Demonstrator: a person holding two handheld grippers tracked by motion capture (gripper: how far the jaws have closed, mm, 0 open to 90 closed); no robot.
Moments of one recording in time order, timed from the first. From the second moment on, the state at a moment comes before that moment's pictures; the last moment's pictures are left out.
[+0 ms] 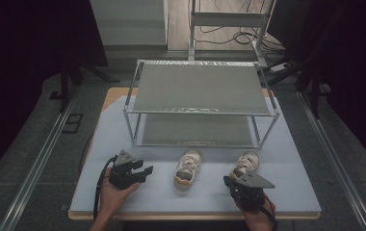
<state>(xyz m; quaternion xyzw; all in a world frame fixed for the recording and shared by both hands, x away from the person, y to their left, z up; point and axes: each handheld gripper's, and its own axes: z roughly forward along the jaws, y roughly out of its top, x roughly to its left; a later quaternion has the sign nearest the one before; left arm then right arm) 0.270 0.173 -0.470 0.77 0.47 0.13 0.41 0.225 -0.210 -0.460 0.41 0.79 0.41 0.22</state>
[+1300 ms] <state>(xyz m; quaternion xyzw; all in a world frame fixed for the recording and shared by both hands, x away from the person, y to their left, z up) 0.270 0.171 -0.474 0.78 0.47 0.12 0.40 0.204 -0.301 -0.476 0.49 0.74 0.39 0.24</state>
